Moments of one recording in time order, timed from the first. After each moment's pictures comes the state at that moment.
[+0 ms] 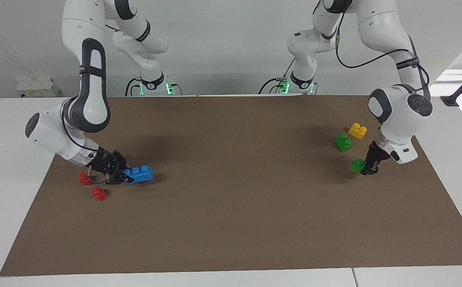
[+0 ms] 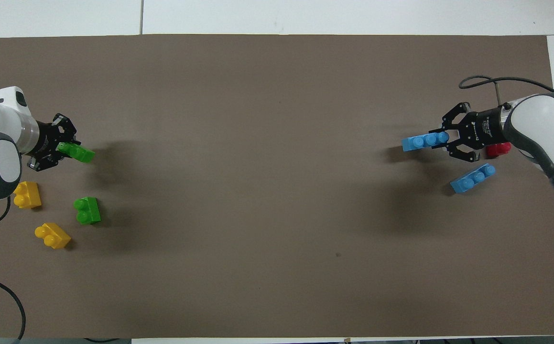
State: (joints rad) left arm 0.13 0.27 -0.04 -1.94 0.00 2.27 -0.89; right arm -0.11 0.35 -0.05 -1.86 0.59 2.06 0.90
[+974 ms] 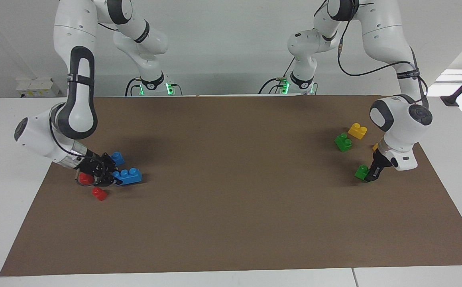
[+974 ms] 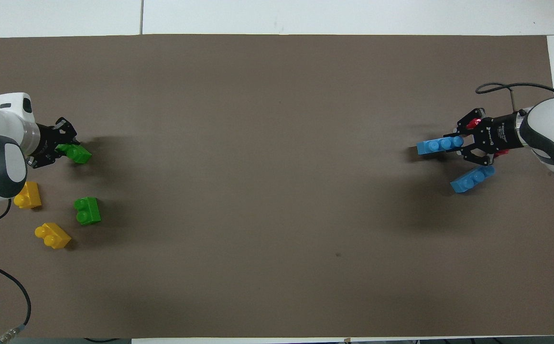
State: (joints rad) left arm 0.17 0.35 -0.04 -1.94 0.00 2.38 -0.67; right arm -0.18 0.39 -0.05 -1.86 0.59 2.09 0.83
